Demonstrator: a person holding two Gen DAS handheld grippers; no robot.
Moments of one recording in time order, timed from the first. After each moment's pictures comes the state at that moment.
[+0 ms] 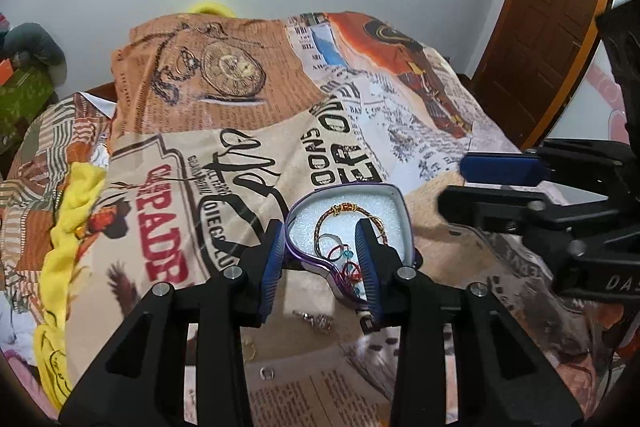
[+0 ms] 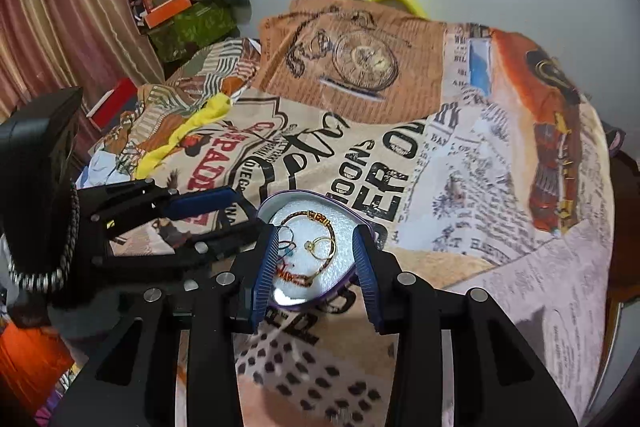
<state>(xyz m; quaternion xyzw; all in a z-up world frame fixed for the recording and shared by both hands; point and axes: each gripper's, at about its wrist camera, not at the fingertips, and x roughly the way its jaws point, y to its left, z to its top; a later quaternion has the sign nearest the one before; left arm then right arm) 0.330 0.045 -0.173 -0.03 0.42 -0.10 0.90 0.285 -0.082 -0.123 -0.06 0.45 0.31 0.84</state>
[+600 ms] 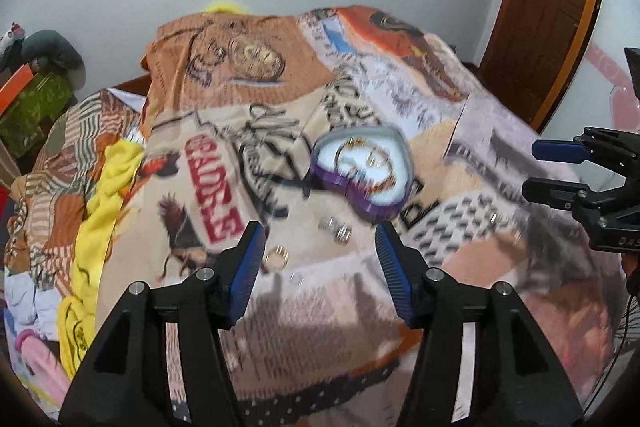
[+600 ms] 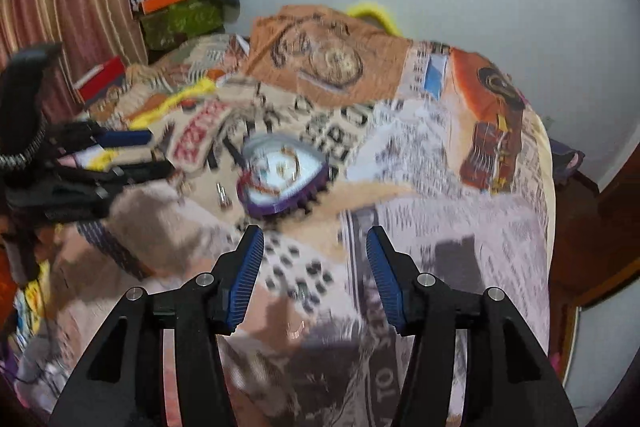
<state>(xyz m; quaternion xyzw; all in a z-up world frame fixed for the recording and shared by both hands) 0.255 0.059 -0.176 0.01 0.43 -0.08 0.90 0.216 -0.122 -0.125 -0.13 0.42 0.26 0.86</state>
